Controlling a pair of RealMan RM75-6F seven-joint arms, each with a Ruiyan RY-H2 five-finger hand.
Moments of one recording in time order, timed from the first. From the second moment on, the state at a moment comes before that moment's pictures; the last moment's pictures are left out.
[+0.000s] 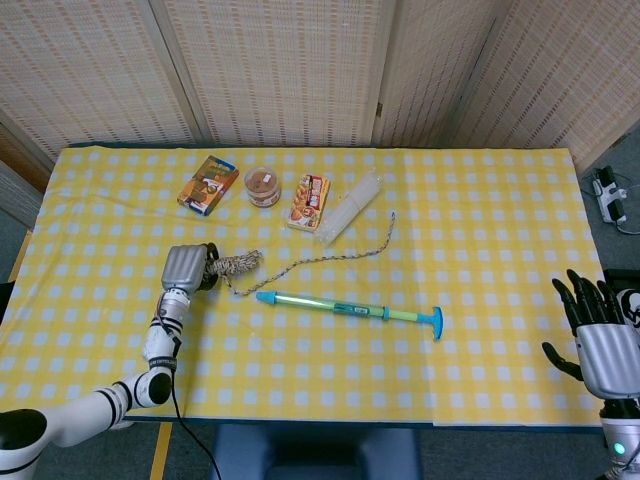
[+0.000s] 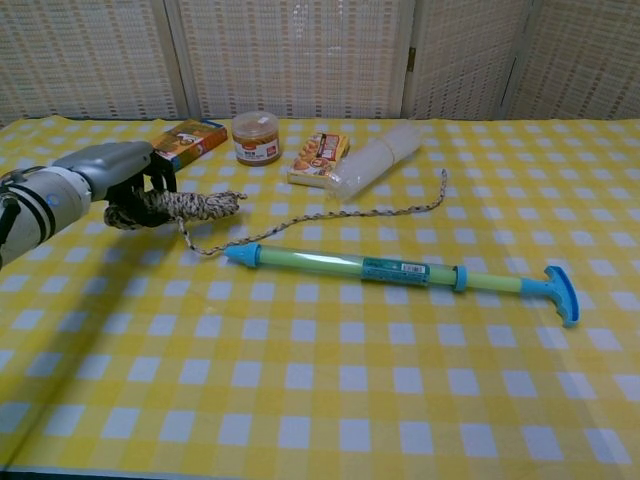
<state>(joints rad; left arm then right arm) -0.79 -1.72 -0.24 -1.07 0.92 0.95 0.35 0.06 -1.11 0.07 -1.62 -1.53 1.53 -0.10</state>
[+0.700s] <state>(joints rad) -0.73 -1.45 -0.14 -1.76 1.32 0.98 0.09 0.09 -1.10 0.06 -1.62 -1.56 1.48 -0.10</state>
